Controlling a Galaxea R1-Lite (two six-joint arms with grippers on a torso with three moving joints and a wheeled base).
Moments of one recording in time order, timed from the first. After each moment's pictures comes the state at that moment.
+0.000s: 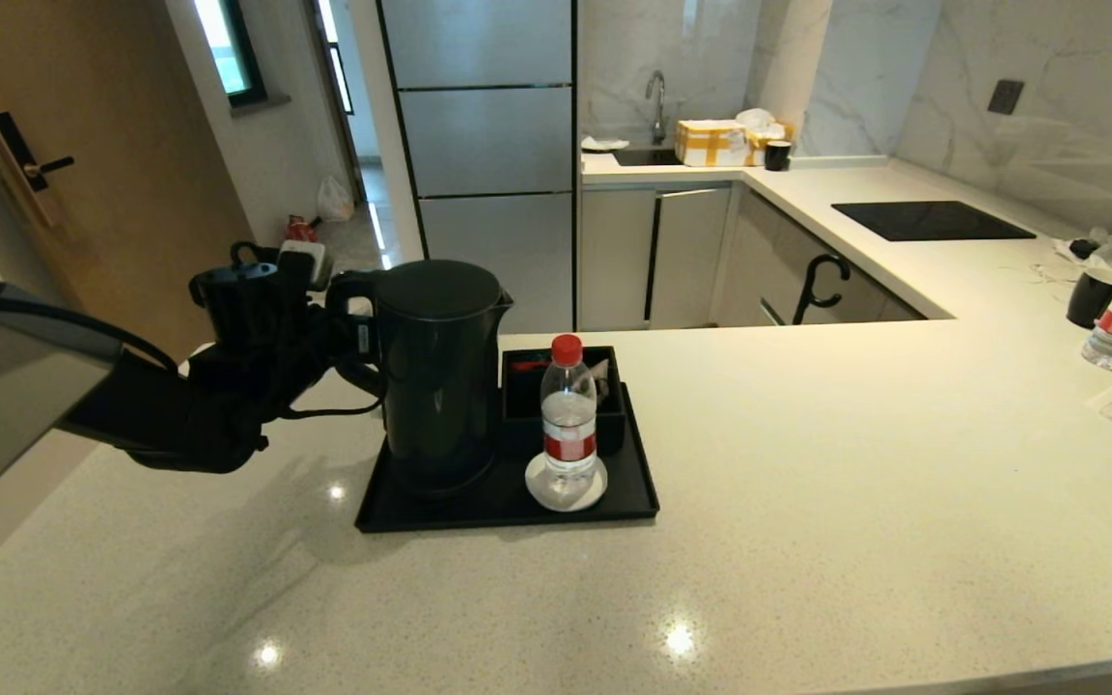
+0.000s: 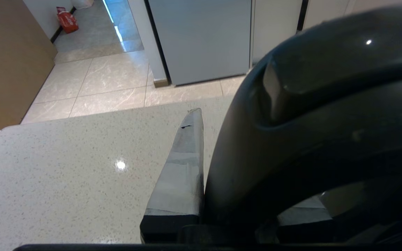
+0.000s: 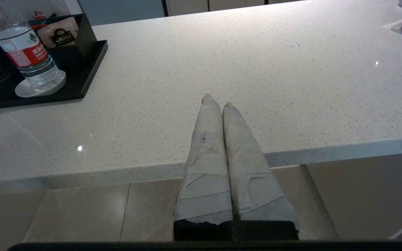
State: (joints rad) left arm -0.11 2.09 -1.16 -0.89 0.06 0.12; right arm 0.00 0.00 0.00 0.00 -0.01 0.05
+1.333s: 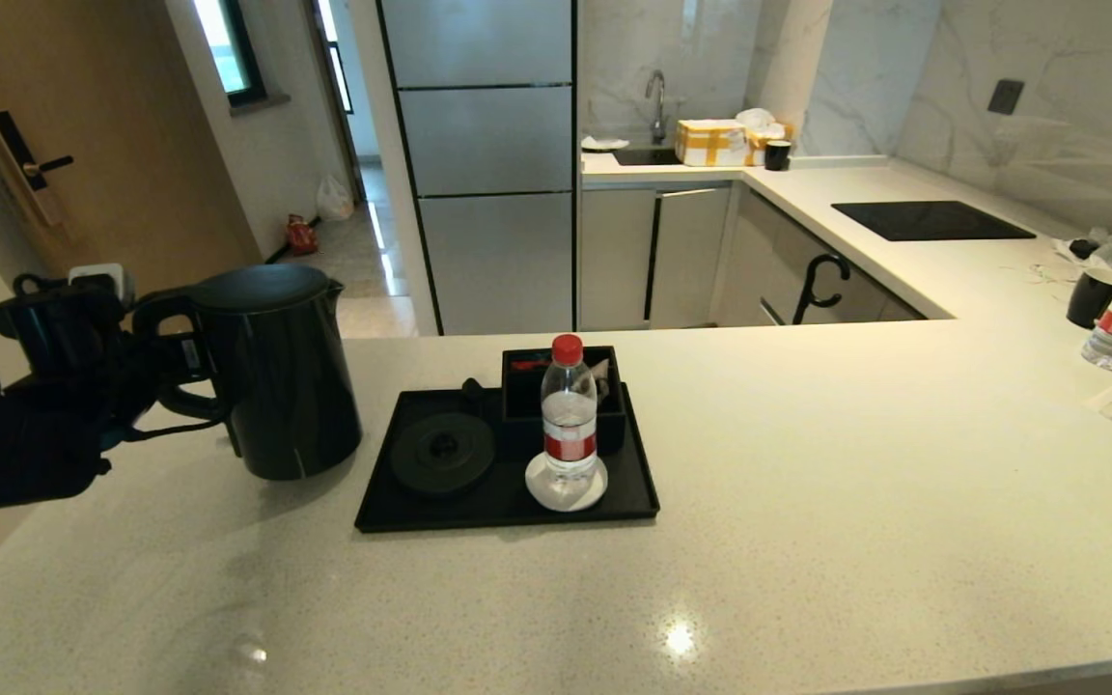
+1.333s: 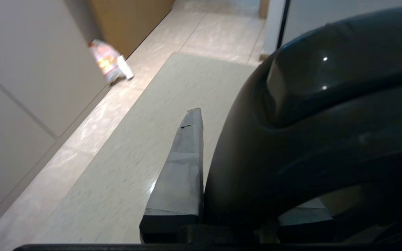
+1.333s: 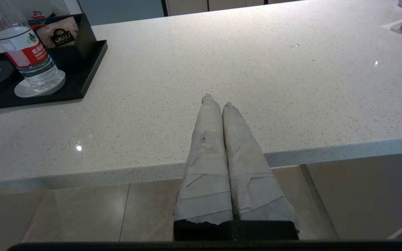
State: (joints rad) left arm 0.22 2.01 -1.01 -0.89 0.18 0.03; right arm 0.00 0.00 0.00 0.00 -0.01 0.05
